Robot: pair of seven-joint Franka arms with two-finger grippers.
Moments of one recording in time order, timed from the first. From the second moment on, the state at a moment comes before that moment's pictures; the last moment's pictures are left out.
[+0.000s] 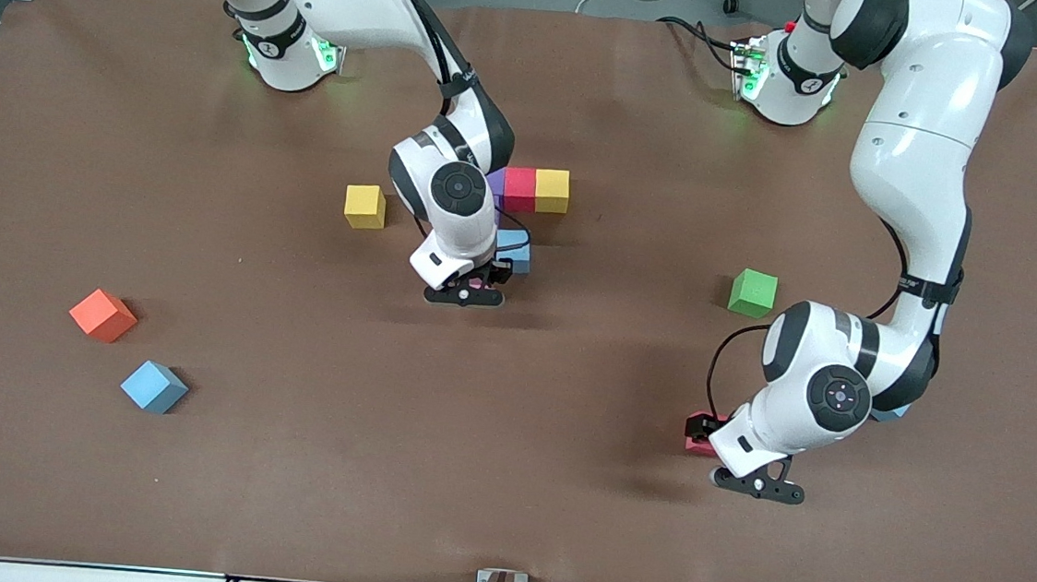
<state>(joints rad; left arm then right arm) -0.17 0.88 -0.13 -1.28 0.09 2.23 -0.12 0.86 0.63 -0.14 -1.76 0.11 2.36 0.65</state>
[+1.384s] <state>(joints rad) -0.17 0.75 -0.14 -1.23 0.04 1.87 -0.45 0.87 0.63 -0.14 -1.76 0.11 2.34 0.66</state>
